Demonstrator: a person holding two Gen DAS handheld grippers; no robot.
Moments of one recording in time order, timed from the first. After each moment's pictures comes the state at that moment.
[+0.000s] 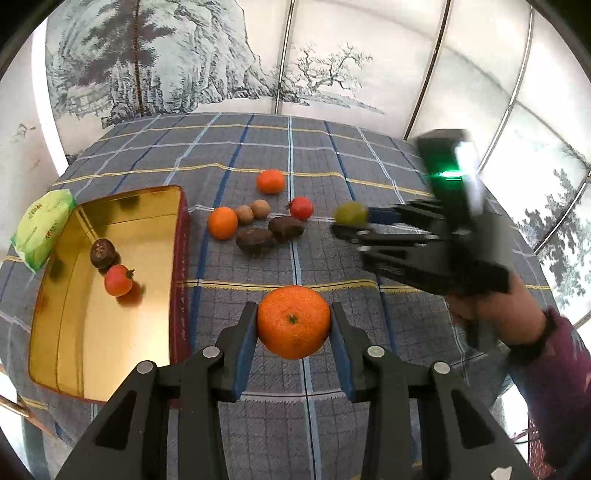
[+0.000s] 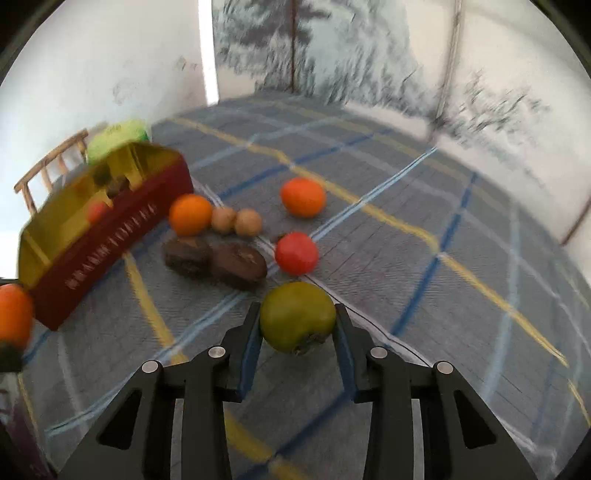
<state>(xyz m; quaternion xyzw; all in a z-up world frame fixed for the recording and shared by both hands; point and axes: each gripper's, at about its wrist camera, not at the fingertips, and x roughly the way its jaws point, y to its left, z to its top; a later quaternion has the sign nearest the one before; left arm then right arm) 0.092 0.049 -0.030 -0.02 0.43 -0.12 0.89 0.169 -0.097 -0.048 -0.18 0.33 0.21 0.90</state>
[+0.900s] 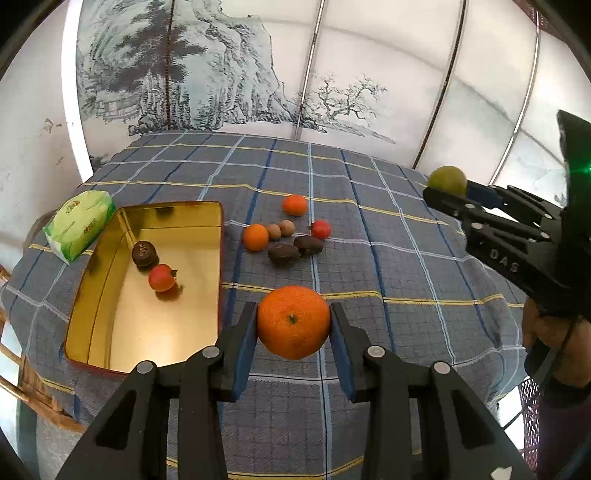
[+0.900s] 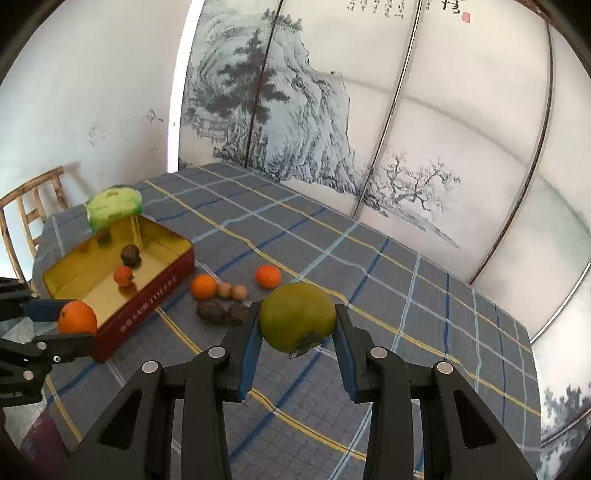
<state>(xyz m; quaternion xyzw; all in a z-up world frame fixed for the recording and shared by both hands) 0.055 0.077 0.002 -0.04 0.39 -0.09 0.91 0.050 -0.083 0.057 -0.21 0.21 0.11 0.95</state>
